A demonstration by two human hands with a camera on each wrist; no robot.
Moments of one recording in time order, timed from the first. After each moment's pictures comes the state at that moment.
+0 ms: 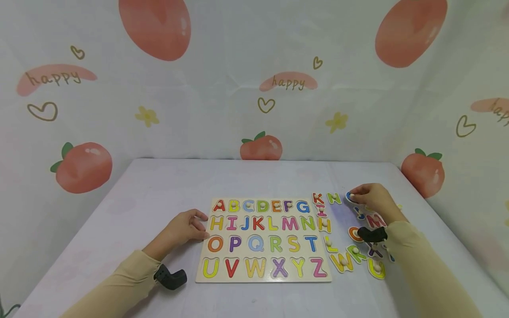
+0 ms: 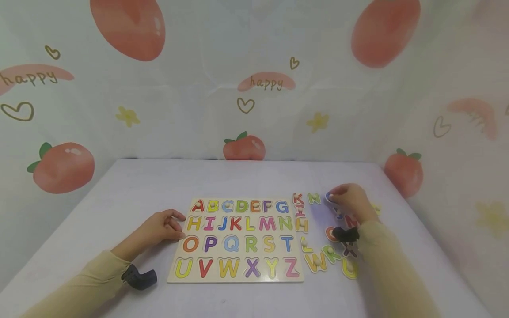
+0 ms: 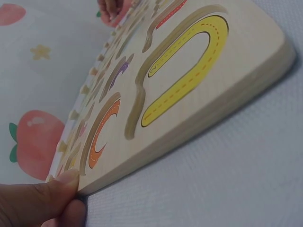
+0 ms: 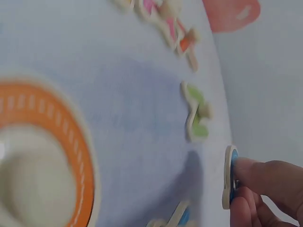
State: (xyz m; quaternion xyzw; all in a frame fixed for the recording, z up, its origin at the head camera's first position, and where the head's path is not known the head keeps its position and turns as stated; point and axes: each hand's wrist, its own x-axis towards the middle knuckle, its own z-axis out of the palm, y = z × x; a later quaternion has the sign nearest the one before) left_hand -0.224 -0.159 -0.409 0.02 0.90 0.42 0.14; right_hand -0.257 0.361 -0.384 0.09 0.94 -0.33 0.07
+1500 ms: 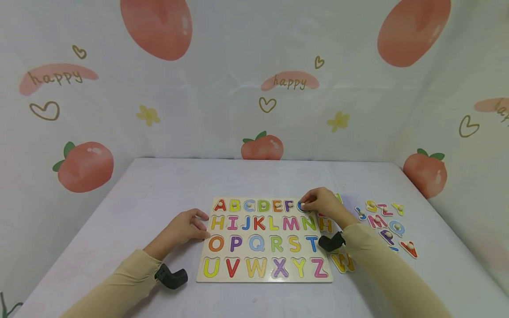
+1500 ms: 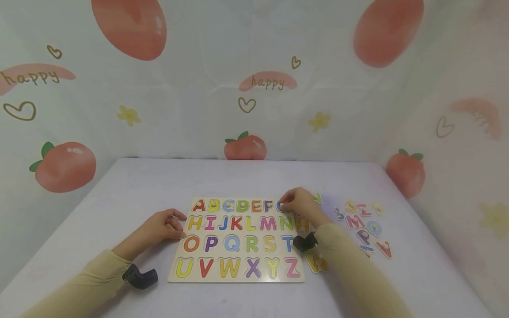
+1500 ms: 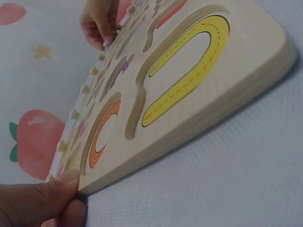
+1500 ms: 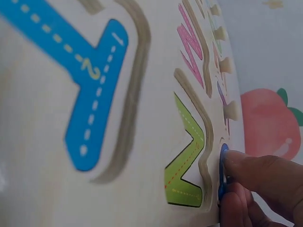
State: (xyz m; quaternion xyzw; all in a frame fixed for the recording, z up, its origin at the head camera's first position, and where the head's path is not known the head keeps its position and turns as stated) left_hand -0.225 -0.160 -0.410 0.02 0.89 0.42 0.15; right_hand -0.266 0.236 -0.400 0.00 0.93 -0.36 0.10
